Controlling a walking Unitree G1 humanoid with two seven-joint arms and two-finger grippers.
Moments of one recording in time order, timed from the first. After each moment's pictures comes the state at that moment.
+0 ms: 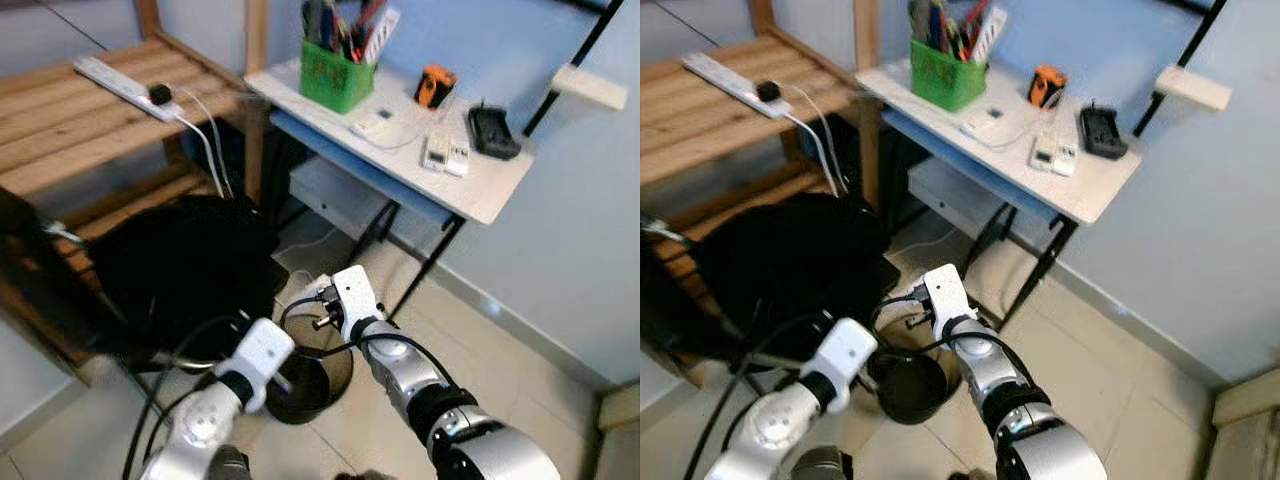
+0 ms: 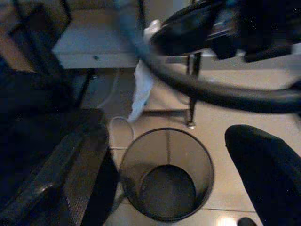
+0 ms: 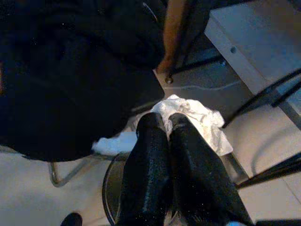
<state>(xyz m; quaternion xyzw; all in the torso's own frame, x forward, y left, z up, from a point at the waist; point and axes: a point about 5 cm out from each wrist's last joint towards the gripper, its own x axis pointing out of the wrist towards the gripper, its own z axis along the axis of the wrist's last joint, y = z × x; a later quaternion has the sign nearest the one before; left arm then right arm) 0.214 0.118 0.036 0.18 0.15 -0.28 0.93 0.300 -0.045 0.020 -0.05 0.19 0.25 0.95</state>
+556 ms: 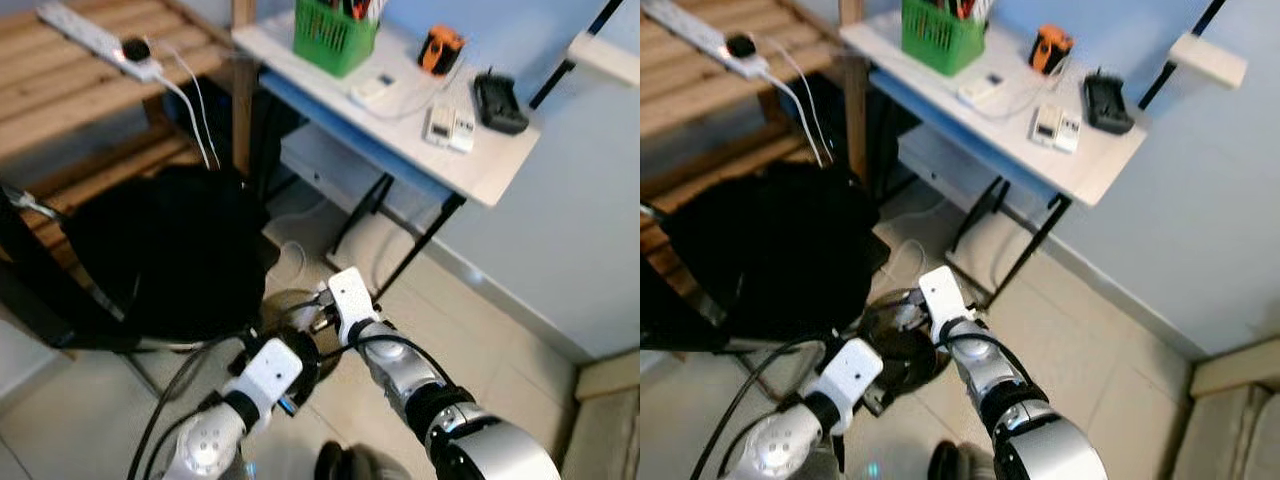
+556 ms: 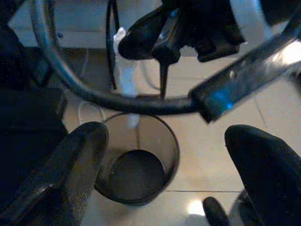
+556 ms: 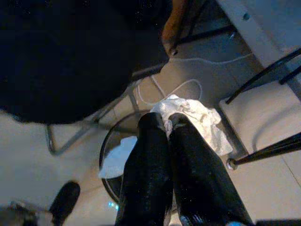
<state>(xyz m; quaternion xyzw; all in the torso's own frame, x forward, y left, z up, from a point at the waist) 0.191 0.108 0.035 0.17 0.16 -0.29 0.93 0.296 -0.037 0.017 -0.07 0.19 0.27 0.94</state>
